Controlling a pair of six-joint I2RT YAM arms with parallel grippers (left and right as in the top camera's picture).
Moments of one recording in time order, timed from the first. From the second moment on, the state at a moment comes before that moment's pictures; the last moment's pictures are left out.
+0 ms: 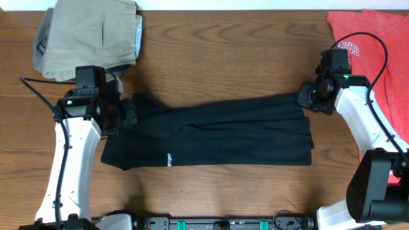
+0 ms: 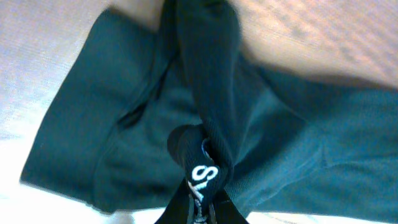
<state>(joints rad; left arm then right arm) 0.10 1.38 1.11 -1.02 0.22 -0.25 -0.03 1.69 1.18 -0.78 -0.05 0.39</state>
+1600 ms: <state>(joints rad) 0.10 1.39 0.92 -1.22 0.17 -0.38 -0.03 1.69 1.17 -1.09 -0.05 0.40</state>
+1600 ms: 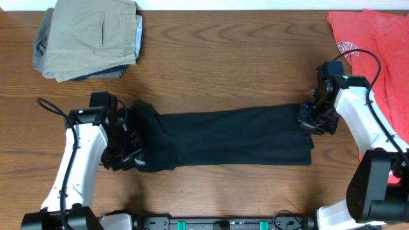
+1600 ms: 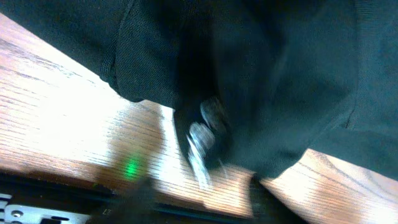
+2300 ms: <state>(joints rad) 0.08 1.39 1.01 -1.06 0.23 -0.38 0.03 1.69 1.17 -0.95 -0.18 0.31</state>
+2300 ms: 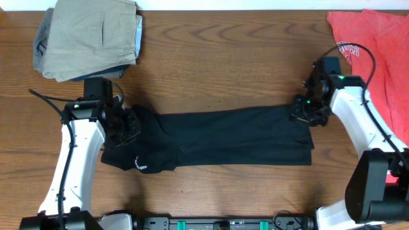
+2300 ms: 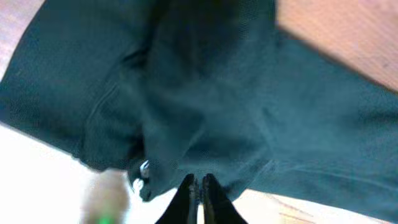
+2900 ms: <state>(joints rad) -0.01 1.73 1.01 -0.92 0.24 -0.38 0.20 1.75 1.17 -0.90 -0.12 0.35</state>
